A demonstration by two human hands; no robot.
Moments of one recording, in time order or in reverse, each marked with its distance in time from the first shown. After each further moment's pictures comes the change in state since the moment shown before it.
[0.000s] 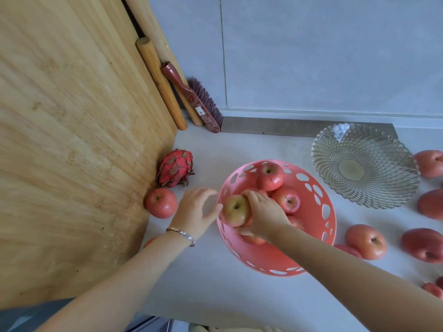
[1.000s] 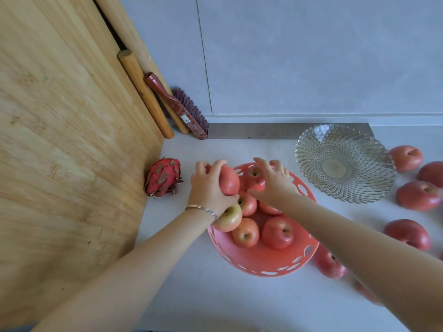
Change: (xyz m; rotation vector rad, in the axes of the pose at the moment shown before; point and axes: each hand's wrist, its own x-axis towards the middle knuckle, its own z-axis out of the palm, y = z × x) left_hand 0.050 0.061 0.009 -0.006 0.040 -0.125; right_hand 0.025 0.032 -0.056 0.085 0.186 0.233
